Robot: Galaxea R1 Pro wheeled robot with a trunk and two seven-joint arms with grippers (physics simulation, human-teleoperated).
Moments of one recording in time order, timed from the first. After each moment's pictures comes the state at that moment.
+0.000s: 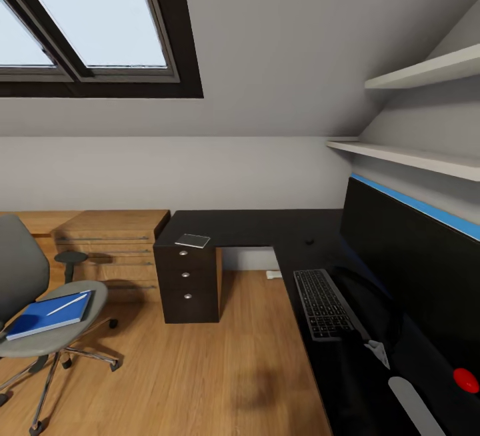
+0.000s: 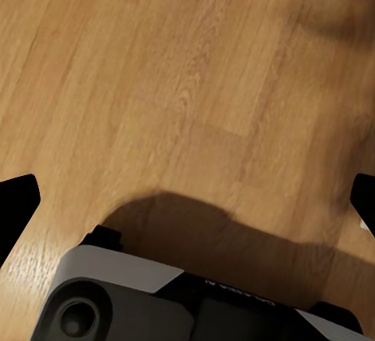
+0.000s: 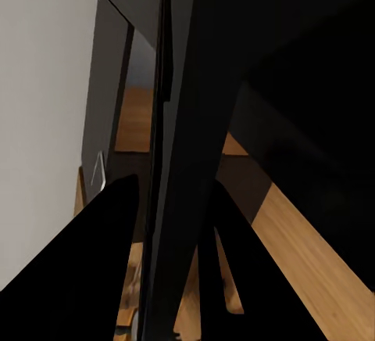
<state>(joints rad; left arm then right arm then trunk) 0.19 -0.01 -0.19 -1.17 0.54 0.37 0.44 -0.26 -0.16 -0.07 -0.97 -1.39 0.27 0.00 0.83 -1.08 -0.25</state>
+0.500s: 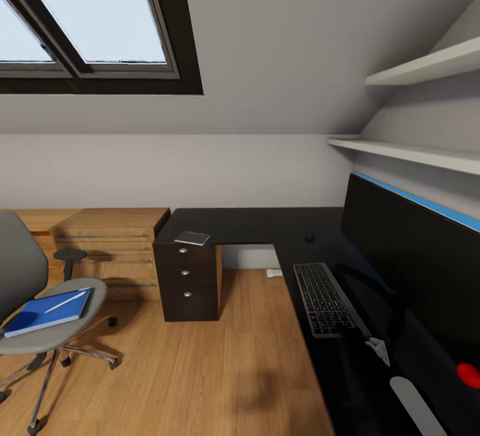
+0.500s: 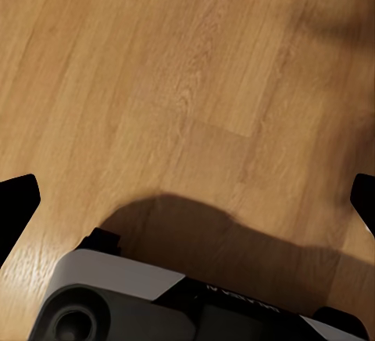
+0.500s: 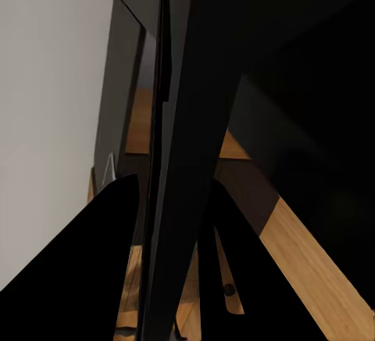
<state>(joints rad) 0.19 -0.01 -0.19 -1.17 0.54 0.37 0.44 -0.26 -0.17 -0.08 -0.97 -1.39 0.27 0.05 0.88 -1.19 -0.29</state>
